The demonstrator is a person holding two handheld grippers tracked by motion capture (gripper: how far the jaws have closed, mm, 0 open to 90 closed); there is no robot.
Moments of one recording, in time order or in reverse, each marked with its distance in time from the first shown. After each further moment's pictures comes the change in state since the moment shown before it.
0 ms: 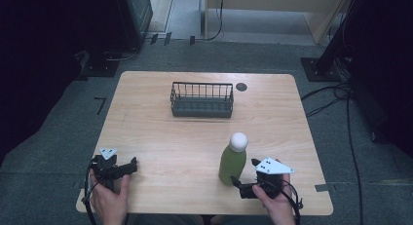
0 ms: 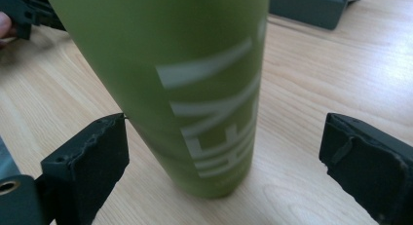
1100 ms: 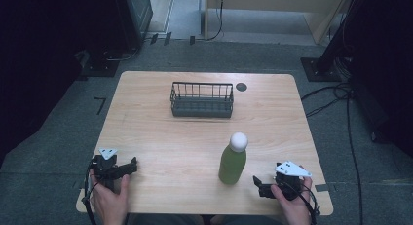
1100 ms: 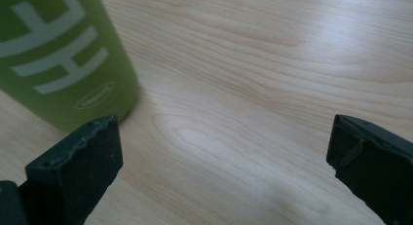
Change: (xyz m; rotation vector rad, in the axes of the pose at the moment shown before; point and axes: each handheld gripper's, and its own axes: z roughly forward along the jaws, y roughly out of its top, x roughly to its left) left arm 0.000 0.000 0.000 0.000 0.000 0.000; right arm -0.047 -0.039 -0.017 0.075 -0.200 0.057
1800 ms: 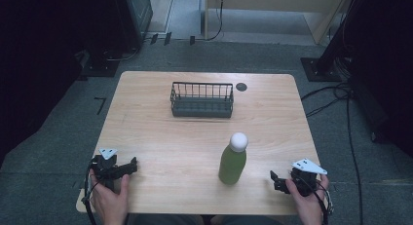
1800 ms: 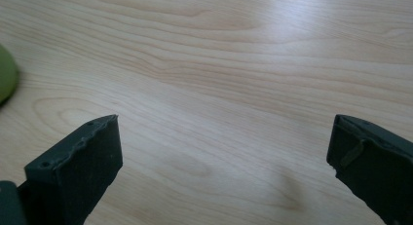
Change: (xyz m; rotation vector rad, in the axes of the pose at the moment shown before) left arm 0.000 0.000 0.000 0.000 0.000 0.000; right arm -0.049 -0.015 -0.004 0.031 -0.156 0.075
